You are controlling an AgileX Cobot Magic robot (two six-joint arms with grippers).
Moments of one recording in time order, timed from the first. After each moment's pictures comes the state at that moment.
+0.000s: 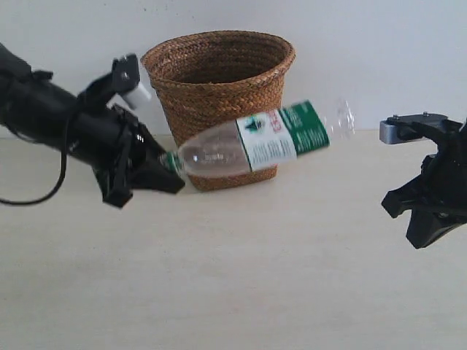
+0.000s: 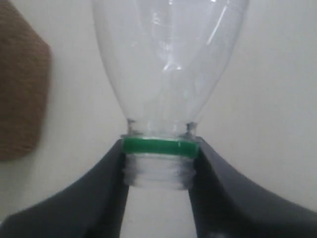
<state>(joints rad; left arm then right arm) -0.27 1.71 -1.21 -0.91 0.88 1.57 0.13 1.63 -1.10 0.23 1.02 -0.36</state>
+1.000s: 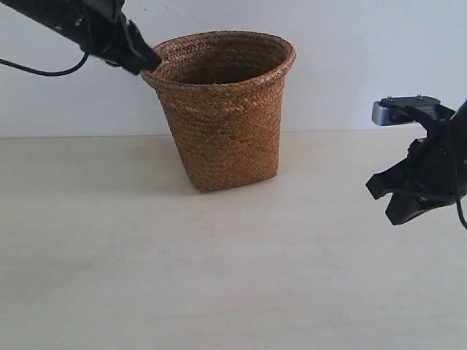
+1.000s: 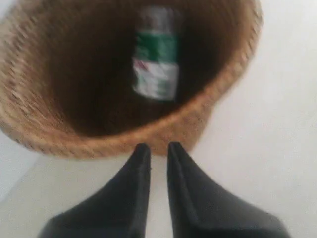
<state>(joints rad) -0.25 1.84 -1.74 -0.48 0.89 0.98 0.13 1.63 -1.10 0.32 0.88 -0.43</state>
